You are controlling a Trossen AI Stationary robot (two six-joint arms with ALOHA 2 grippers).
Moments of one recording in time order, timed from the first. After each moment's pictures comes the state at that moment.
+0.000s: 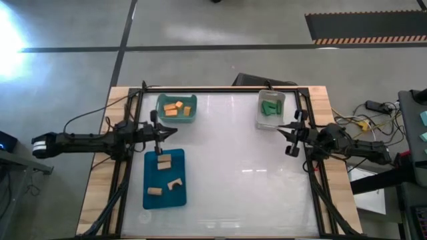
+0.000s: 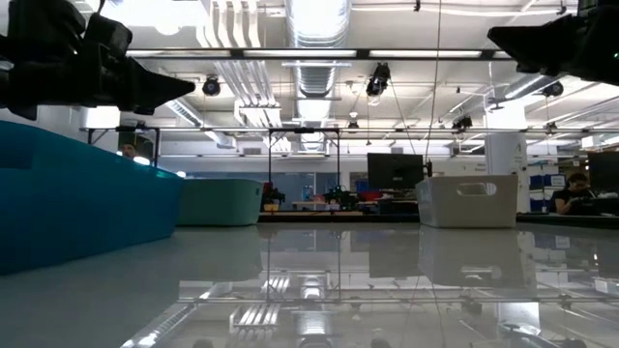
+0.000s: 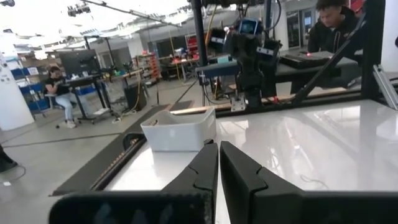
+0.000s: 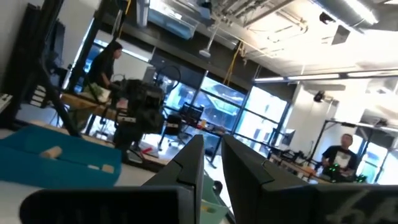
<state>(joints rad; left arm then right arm) 0.22 0.54 0.04 0.60 0.07 0.19 -0.14 0.01 0.01 0.34 -0.03 -0.42</state>
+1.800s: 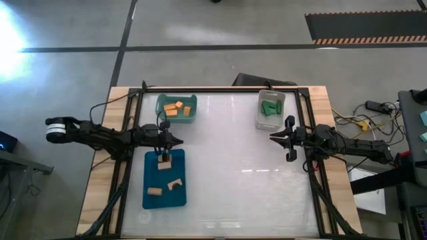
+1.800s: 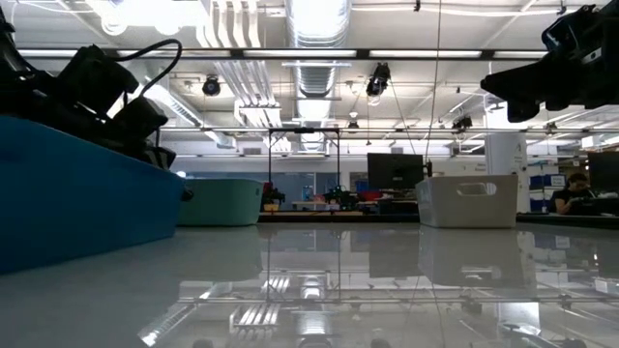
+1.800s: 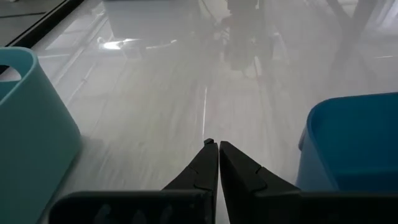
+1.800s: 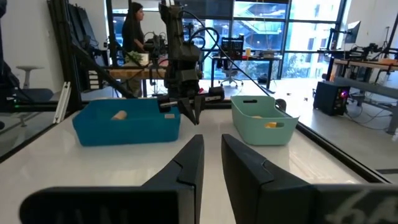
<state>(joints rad) 0.22 1.13 0.04 0.61 0.07 0.18 -0.13 0.06 0.01 0.08 -0.08 -0.03</state>
